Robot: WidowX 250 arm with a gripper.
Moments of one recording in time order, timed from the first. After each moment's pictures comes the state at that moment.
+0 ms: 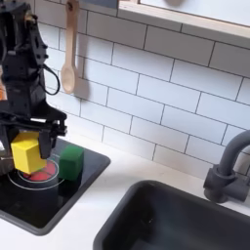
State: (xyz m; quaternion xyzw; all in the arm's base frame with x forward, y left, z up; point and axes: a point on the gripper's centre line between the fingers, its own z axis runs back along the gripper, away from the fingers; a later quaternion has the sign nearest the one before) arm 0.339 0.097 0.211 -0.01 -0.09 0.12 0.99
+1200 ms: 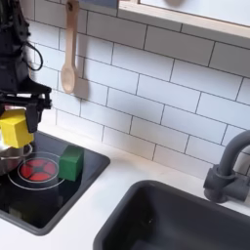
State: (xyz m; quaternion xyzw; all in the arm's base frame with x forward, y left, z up) arm 0.362 0.131 0.224 -0.01 -0.10 0.17 0.98
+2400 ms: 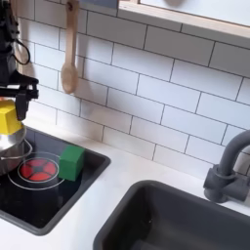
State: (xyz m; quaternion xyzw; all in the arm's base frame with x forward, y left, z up) arm 0.396 0.178 0.208 0.00 -0.09 0.23 0.97
